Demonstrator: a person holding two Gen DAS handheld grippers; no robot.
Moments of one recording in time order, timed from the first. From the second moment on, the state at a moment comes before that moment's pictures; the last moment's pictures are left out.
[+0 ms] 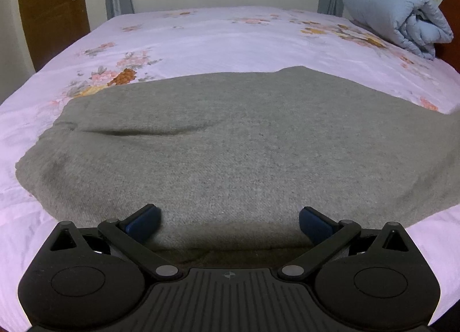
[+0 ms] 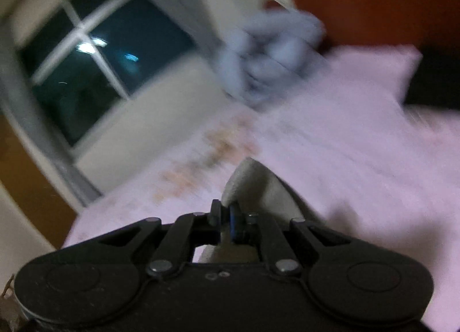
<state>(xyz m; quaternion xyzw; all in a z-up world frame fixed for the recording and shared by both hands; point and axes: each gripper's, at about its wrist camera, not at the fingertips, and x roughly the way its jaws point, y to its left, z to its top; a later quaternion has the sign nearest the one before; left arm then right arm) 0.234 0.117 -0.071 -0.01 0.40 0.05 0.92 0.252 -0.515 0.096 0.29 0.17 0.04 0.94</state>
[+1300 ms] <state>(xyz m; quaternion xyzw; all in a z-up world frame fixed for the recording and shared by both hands) 0.183 0.167 -0.062 -0.12 0.37 0.09 0.92 0.151 -0.590 -0.075 0.52 0.24 -0.07 0.82</state>
